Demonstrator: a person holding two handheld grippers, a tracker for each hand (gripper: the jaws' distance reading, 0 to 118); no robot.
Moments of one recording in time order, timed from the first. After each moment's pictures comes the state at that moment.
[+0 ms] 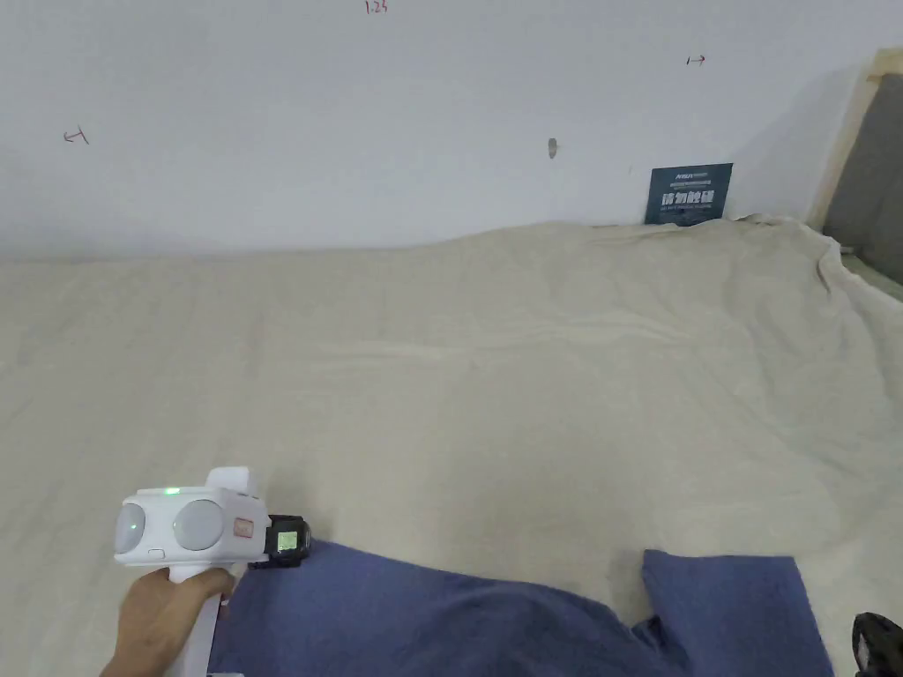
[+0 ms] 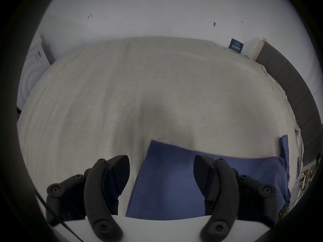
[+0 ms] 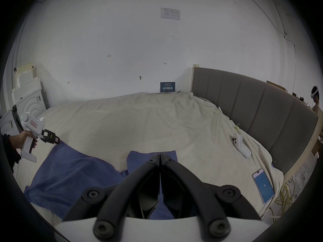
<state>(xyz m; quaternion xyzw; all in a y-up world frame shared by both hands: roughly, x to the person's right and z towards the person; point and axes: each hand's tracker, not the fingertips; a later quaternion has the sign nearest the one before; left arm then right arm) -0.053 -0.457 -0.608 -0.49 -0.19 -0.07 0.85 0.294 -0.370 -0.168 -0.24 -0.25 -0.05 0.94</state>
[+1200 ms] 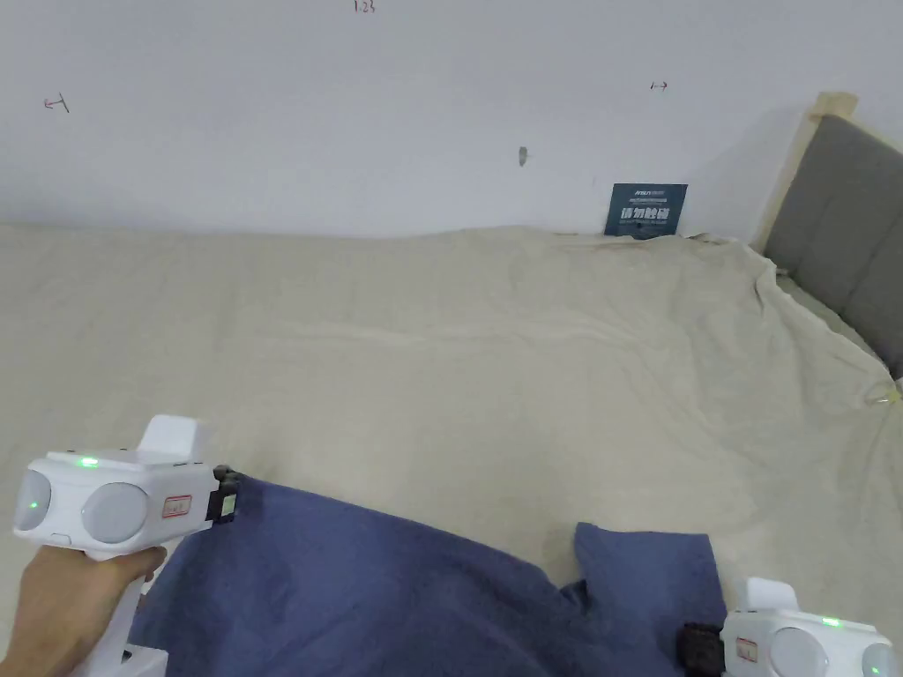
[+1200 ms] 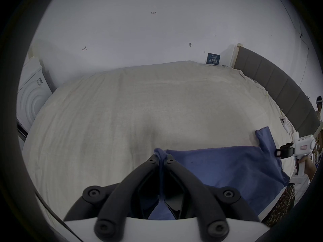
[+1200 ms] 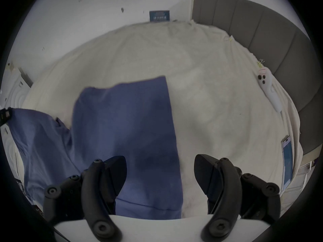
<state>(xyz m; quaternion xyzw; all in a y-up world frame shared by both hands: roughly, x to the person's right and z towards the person) -0.073 -0.361 -0.498 -0.38 -0.25 -0.09 0.89 0.388 -0.490 -0.246 -0.51 -0.23 -0.14 0.82</state>
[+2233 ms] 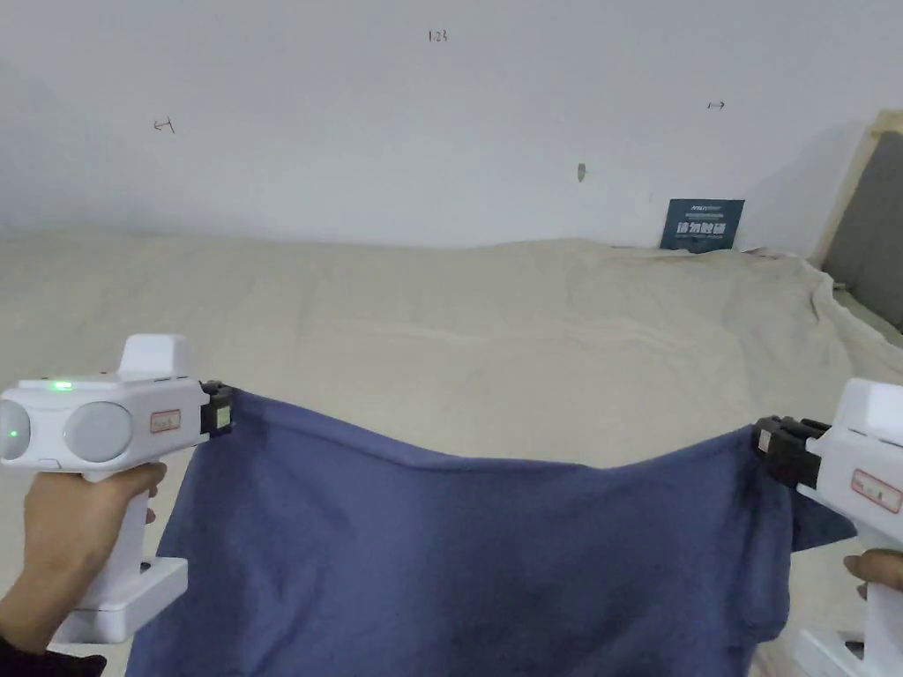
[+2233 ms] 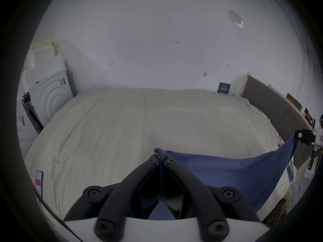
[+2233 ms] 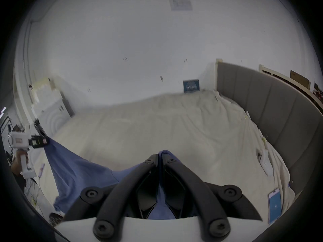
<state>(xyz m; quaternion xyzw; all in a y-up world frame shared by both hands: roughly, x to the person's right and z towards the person) -0.157 -0.262 -0.465 -0.29 -0.18 -0.02 0.94 0.425 -0.314 -0.231 -0.22 -0.12 -0.12 0.96</state>
